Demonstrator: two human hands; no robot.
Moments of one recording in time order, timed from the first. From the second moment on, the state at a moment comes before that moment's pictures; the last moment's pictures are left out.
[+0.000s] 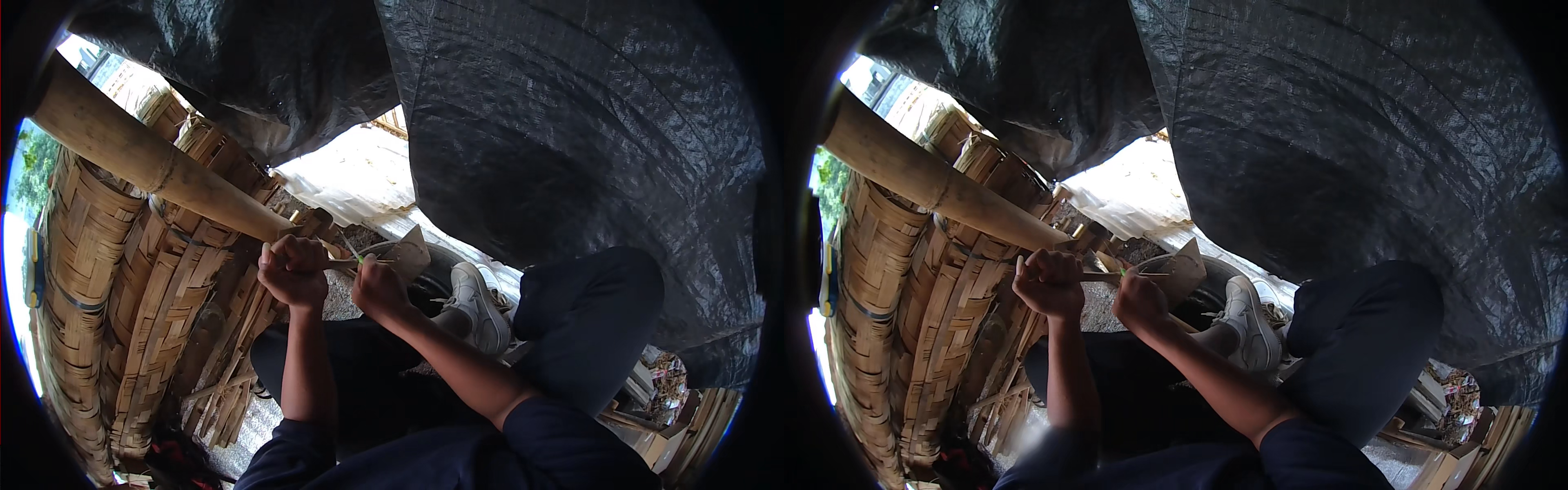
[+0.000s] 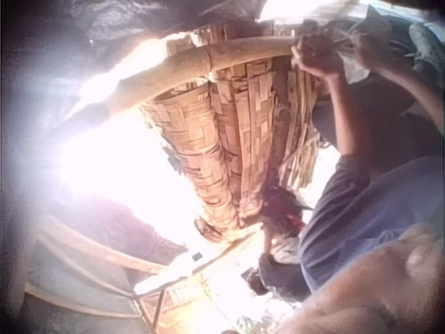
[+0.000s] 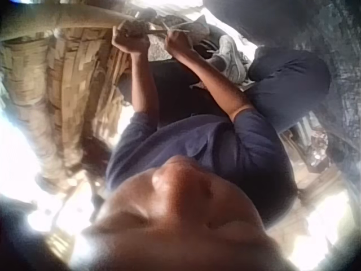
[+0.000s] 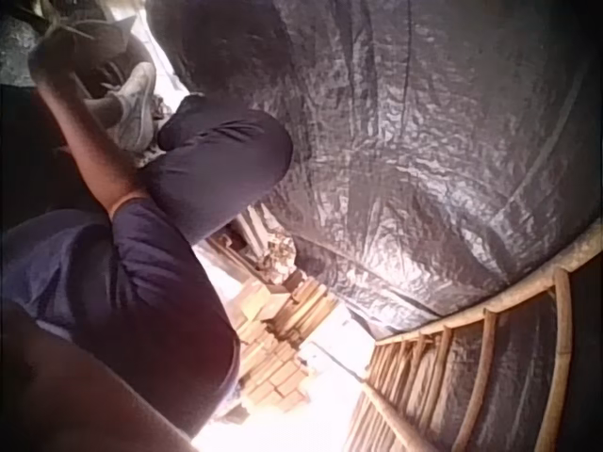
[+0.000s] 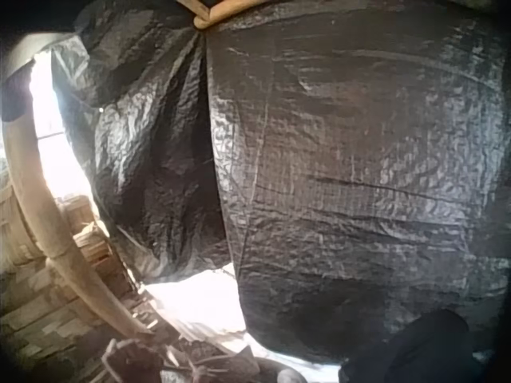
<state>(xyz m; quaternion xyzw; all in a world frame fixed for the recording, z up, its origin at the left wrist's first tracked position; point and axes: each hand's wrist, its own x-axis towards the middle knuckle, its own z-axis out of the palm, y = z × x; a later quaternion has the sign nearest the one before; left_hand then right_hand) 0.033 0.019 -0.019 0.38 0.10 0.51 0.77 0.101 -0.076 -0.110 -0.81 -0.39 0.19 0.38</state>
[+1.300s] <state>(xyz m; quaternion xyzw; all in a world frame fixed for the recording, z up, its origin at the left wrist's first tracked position) 0.040 0.034 -0.037 0.38 0.10 0.52 0.76 0.101 -0.069 -0.083 -0.78 -0.44 0.19 0.39</state>
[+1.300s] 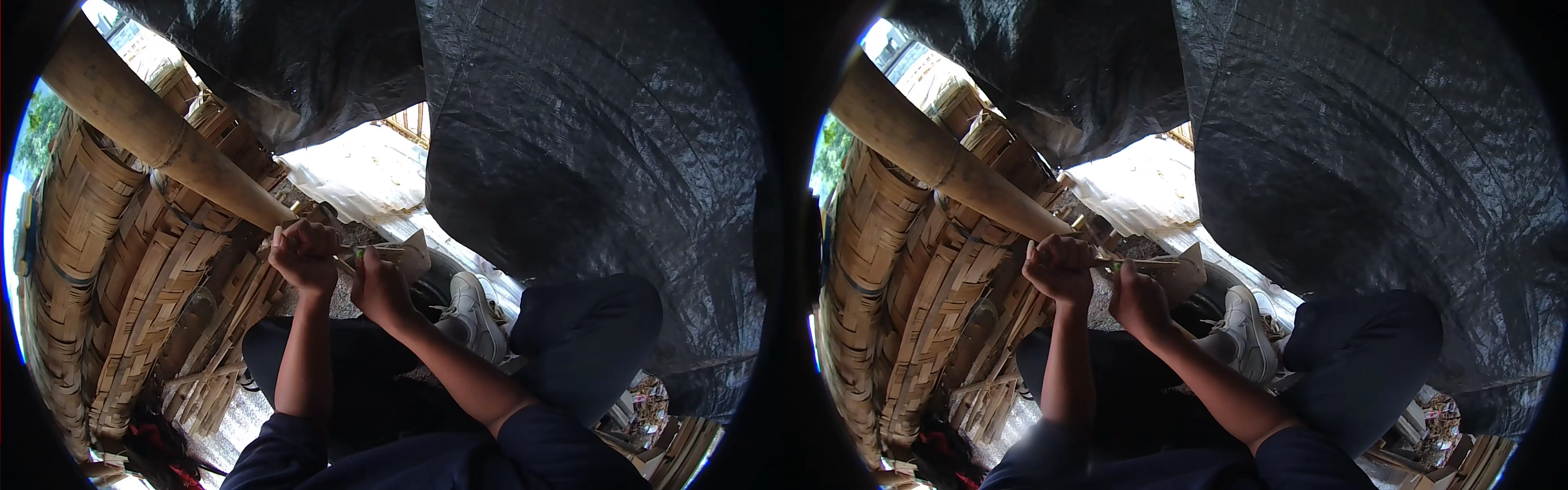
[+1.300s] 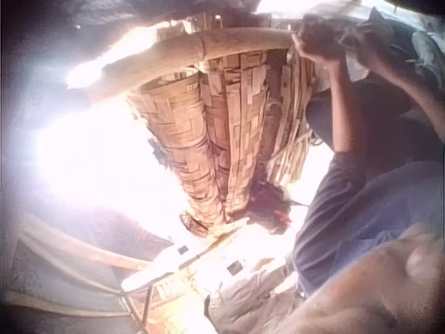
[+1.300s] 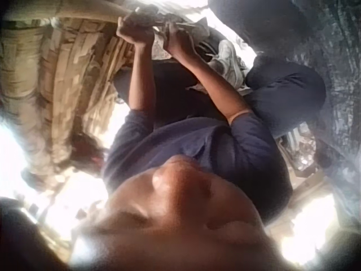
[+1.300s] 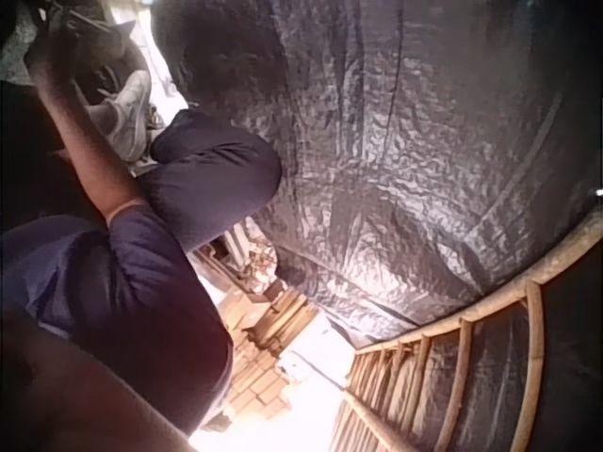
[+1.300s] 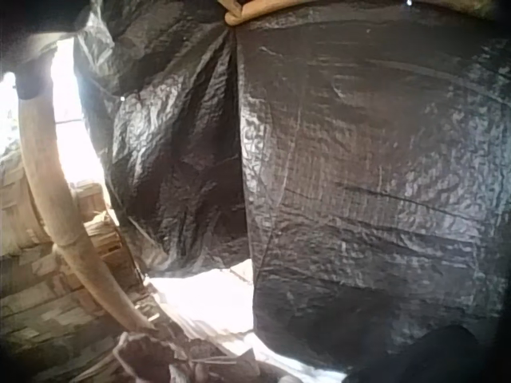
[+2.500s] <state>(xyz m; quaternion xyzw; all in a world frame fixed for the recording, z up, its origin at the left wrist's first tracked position) 0.044 0.038 -0.036 0.37 0.12 0.53 0.75 0.140 -0.087 -0.171 -0.82 -0.44 0.17 0.33</state>
